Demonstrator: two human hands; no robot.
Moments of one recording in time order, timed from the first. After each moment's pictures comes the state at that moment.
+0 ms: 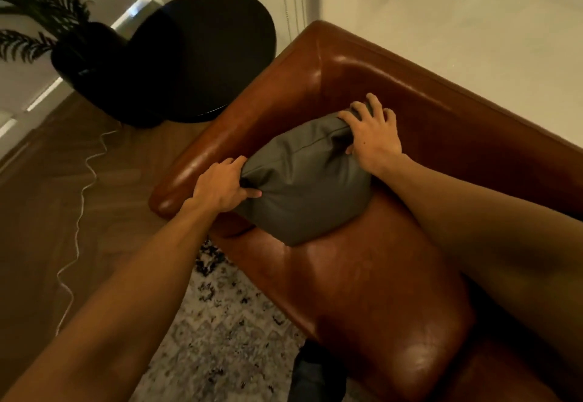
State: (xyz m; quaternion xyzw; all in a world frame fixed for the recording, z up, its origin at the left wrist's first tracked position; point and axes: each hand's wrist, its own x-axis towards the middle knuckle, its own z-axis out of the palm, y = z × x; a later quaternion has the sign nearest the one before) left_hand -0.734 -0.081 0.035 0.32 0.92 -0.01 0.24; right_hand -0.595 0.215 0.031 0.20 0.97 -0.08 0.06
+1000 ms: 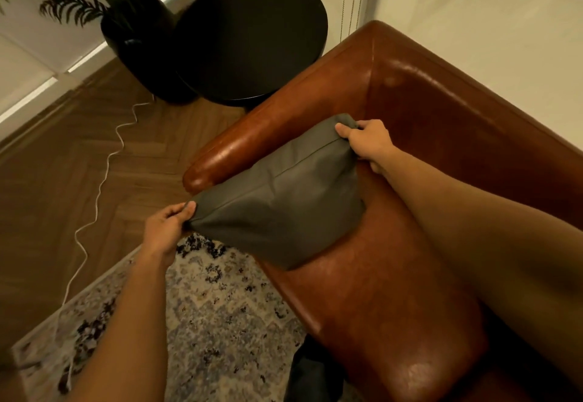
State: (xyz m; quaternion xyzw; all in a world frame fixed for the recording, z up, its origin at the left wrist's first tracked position) left_hand -0.699 -0.270 0.016 -0.24 0.78 0.54 0.20; right_hand -0.665 0.149 0.028 0.39 0.73 -0.56 0.06
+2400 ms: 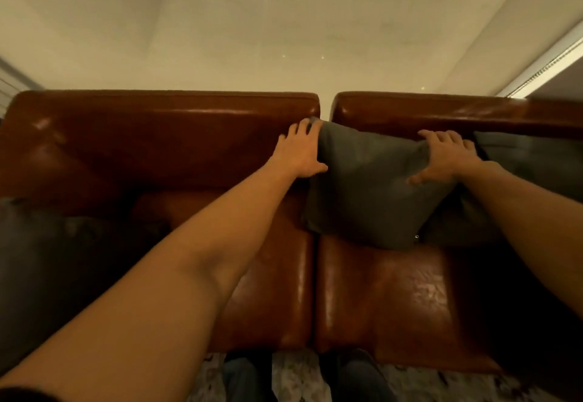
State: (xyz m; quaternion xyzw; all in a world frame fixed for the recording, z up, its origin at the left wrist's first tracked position) left_hand -0.210 0.338 0.067 0.68 0.69 -0.05 0.24; right_hand 0.090 0.395 0.089 0.62 0.72 -0.20 0.23
